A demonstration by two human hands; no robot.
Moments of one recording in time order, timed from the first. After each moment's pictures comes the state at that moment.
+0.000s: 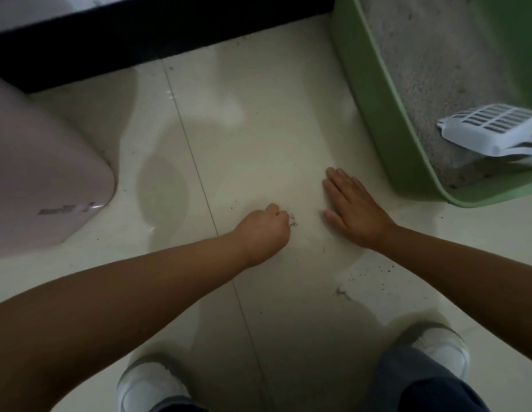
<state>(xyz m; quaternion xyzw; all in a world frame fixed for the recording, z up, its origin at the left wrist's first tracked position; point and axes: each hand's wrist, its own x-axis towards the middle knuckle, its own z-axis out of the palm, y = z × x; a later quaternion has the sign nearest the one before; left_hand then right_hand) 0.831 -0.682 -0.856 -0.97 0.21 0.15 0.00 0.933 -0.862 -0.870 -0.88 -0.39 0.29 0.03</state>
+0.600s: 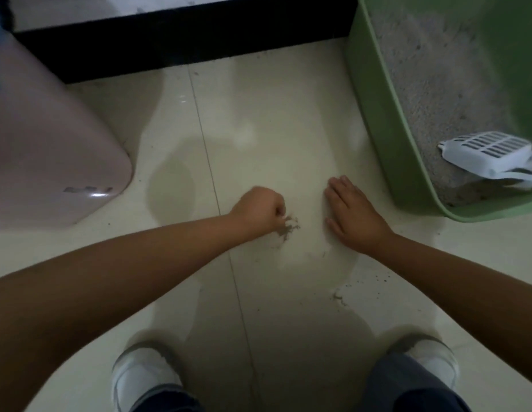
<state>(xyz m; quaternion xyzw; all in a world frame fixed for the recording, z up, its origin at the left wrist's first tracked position) 0.850 -0.668 -0.835 -0.91 -0.10 0.27 -0.31 0.929 -0.852 -0.859 -0.88 -0.43 0.21 0.00</state>
